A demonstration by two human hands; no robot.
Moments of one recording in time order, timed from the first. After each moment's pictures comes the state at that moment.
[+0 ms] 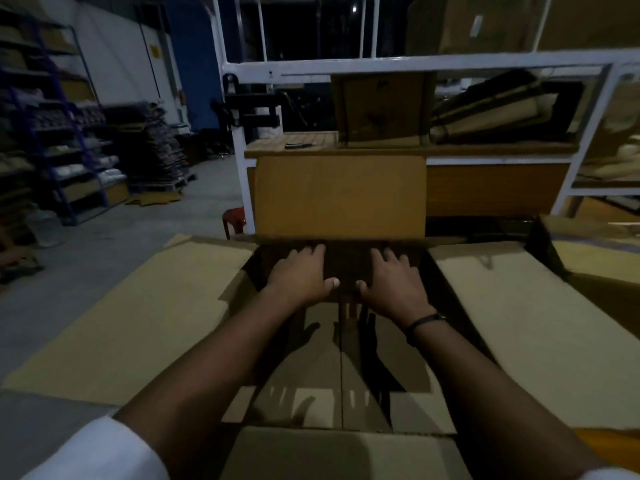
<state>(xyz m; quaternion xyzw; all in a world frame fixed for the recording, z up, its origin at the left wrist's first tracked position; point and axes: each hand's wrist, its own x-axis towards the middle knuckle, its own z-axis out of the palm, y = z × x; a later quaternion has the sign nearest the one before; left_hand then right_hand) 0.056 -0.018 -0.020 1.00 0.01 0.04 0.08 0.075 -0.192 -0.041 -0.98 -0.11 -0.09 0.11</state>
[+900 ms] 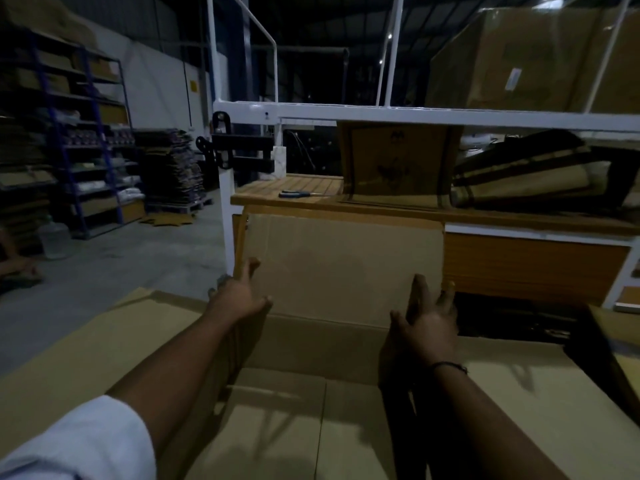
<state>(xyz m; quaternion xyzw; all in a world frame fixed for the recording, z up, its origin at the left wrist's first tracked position) 0.235 0.107 -0.044 0.96 0.20 0.11 0.17 0.295 -0.258 -0.078 -0.94 -0.04 -0.15 0.29</state>
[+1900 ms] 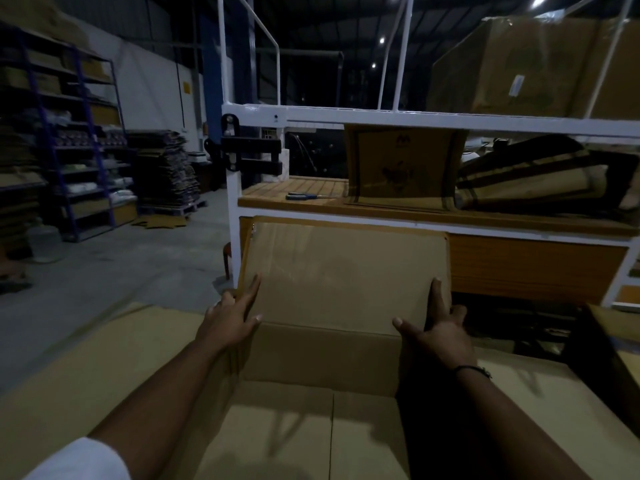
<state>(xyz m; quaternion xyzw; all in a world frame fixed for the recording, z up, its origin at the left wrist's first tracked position) 0.208 0.142 -0.089 0.98 0.10 0.14 0.13 0.278 -0.268 -0.077 -0.94 -0.04 -0.11 0.32</state>
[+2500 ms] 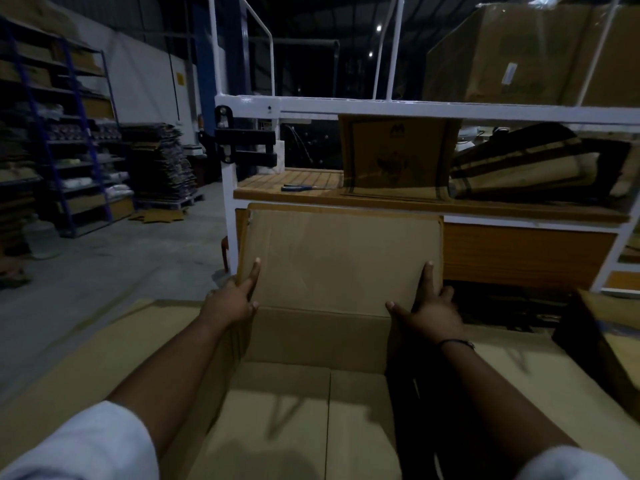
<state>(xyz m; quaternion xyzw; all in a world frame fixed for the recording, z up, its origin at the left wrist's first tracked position) 0.222 0.134 -0.066 0.99 0.13 0.07 0.06 0.289 -0.258 -0.062 -0.97 -0.02 -0.11 0.24</state>
